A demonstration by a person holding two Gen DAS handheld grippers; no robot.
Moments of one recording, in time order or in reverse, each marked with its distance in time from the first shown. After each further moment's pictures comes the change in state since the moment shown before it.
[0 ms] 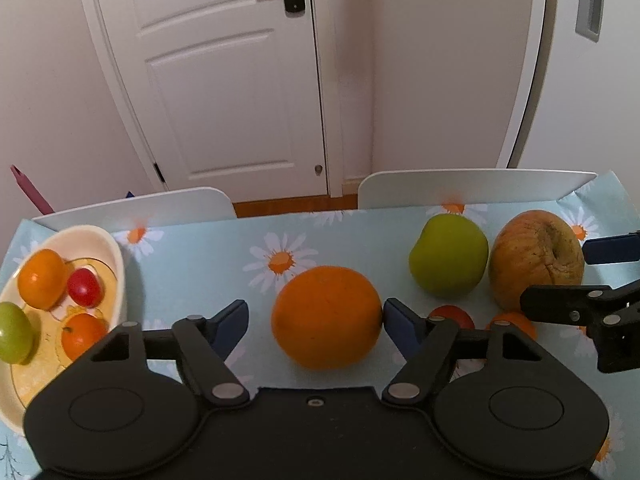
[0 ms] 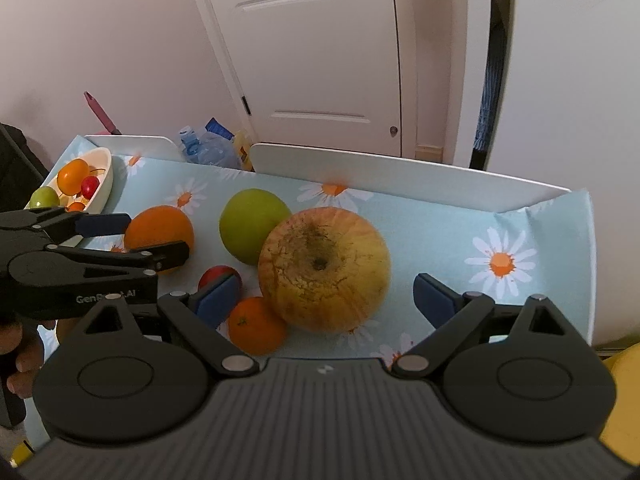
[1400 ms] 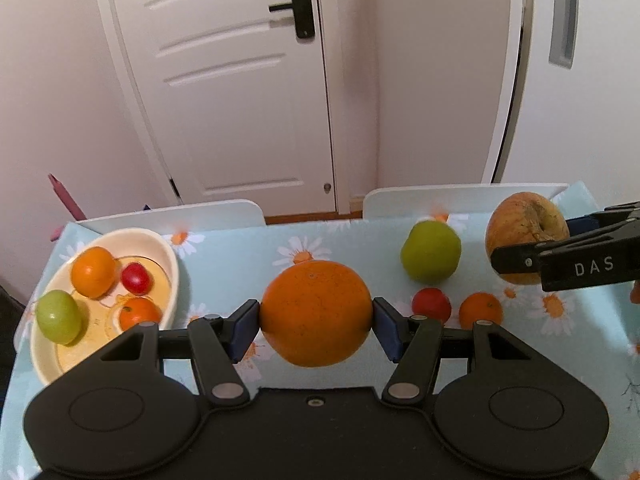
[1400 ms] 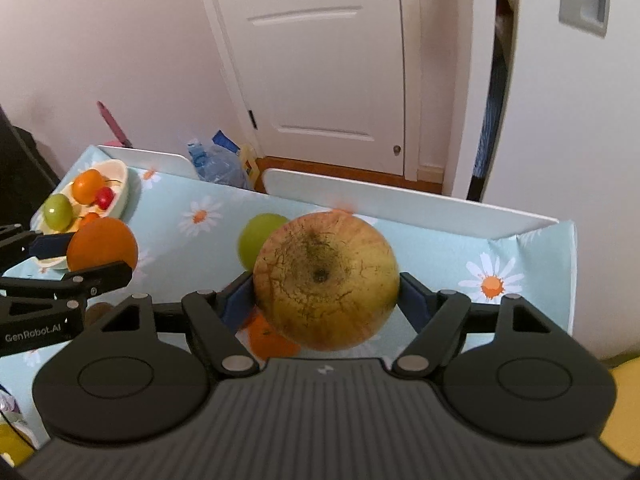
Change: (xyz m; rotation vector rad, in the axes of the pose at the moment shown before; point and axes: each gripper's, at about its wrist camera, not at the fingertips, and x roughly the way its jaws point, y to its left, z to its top) left arm -0.072 0.006 -0.010 -0.011 -0.073 0.032; right arm -0.034 0.012 0.008 -0.037 -0.051 0.006
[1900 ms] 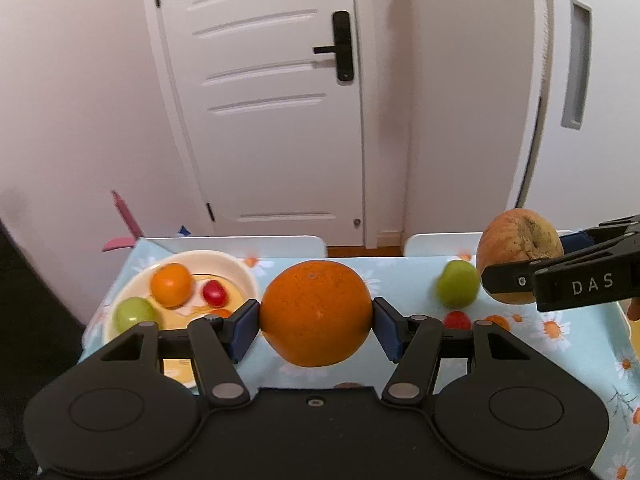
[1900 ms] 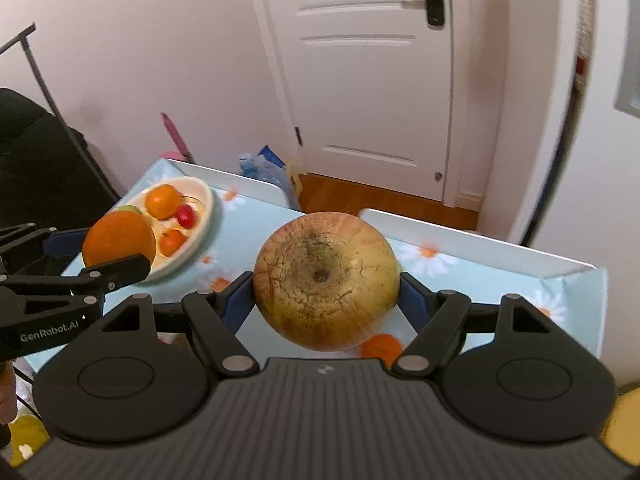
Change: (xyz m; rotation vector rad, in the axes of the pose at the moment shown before) left arm -0.071 0.046 -0.003 -0.061 -0.096 0.071; right arm -0.042 0.074 0.024 -0.069 -0.047 0.093
